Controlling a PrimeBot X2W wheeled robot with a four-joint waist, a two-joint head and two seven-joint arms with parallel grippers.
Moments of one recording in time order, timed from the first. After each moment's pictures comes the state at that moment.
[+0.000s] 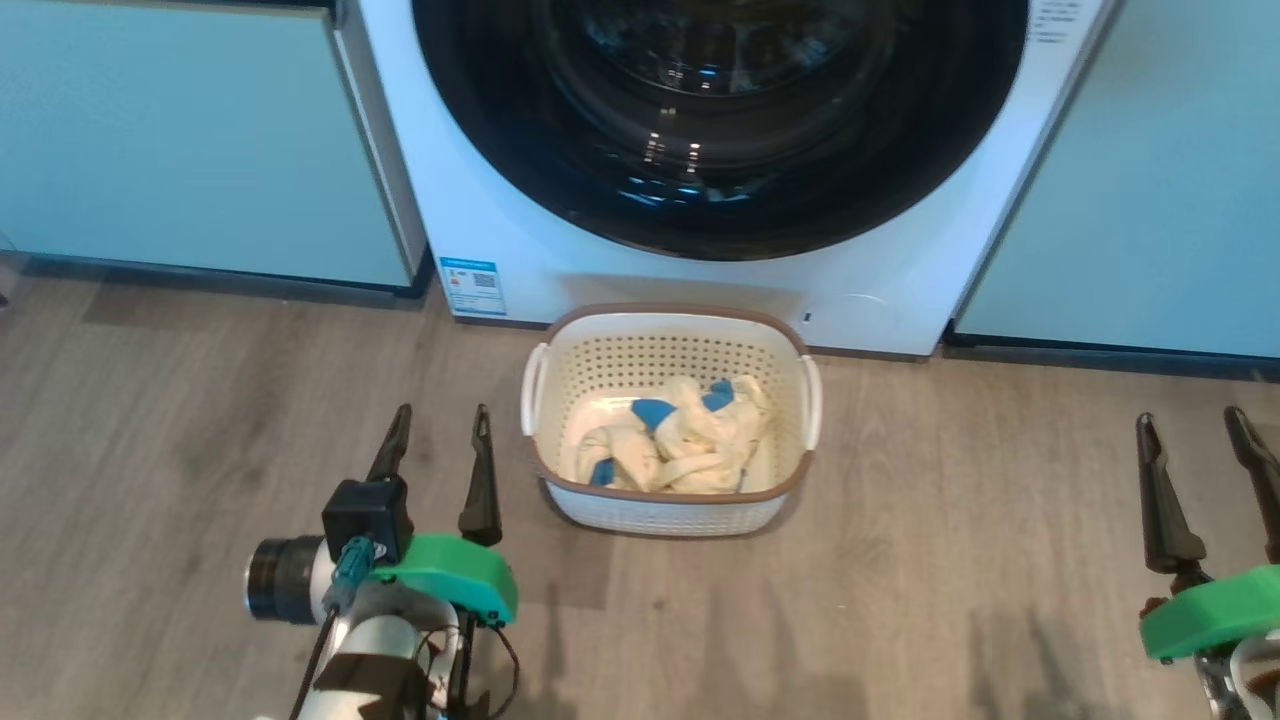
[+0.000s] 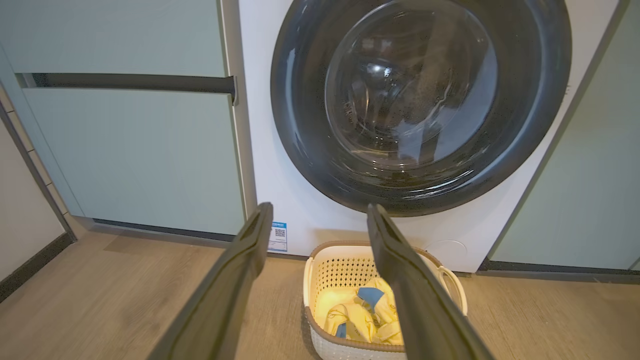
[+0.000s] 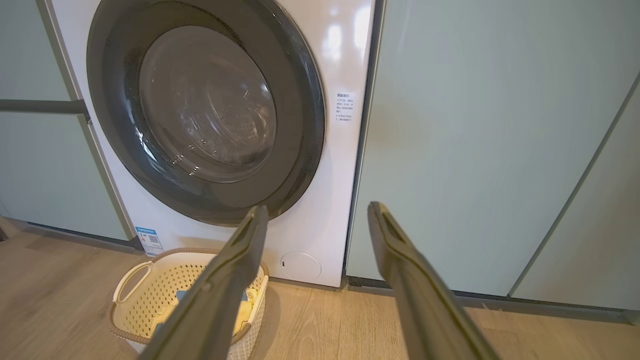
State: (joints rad) left arm -0.23 0.04 -0.22 0.38 -0.21 -0.01 -0.25; right arm -0.10 -0.10 -0.13 0.20 0.04 0.13 -0.21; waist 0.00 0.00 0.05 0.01
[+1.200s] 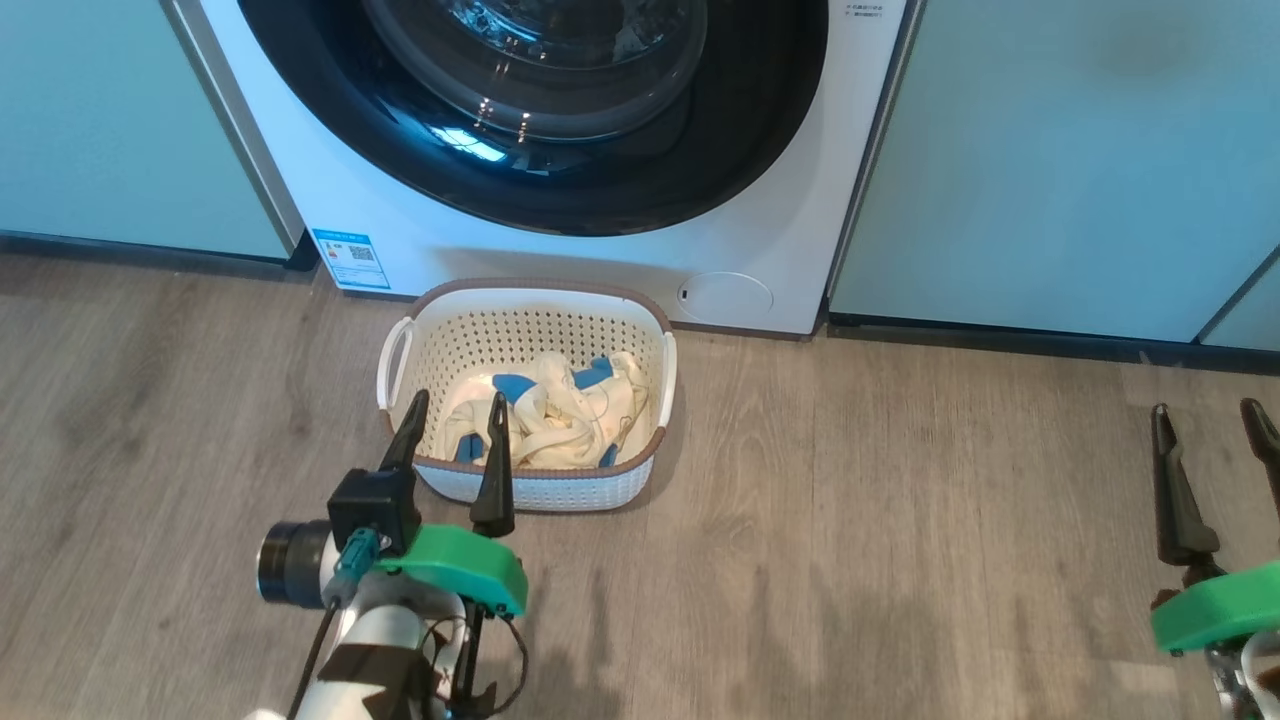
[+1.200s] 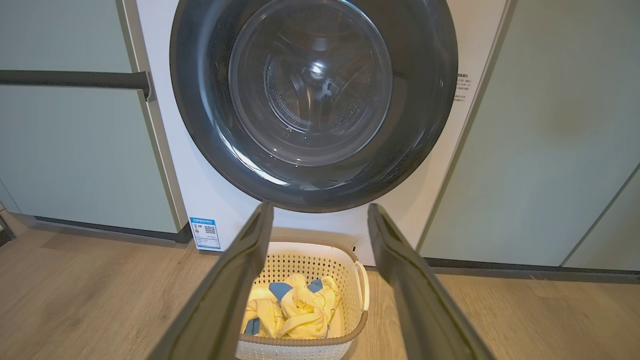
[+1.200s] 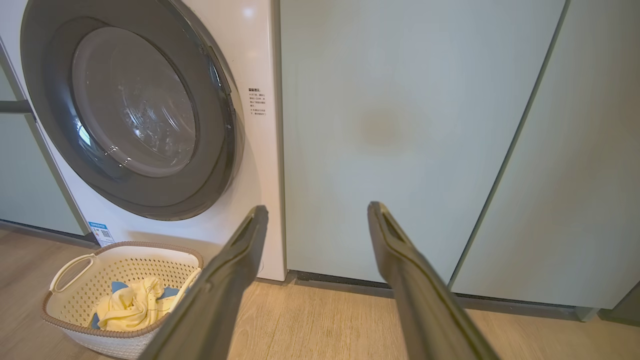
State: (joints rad) left arm -0.24 0.03 -0.23 0.36 -0.21 -0.01 -0.25; right arm -0.11 -0.10 -0.15 0.20 0.04 0.13 -0.22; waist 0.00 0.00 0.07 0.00
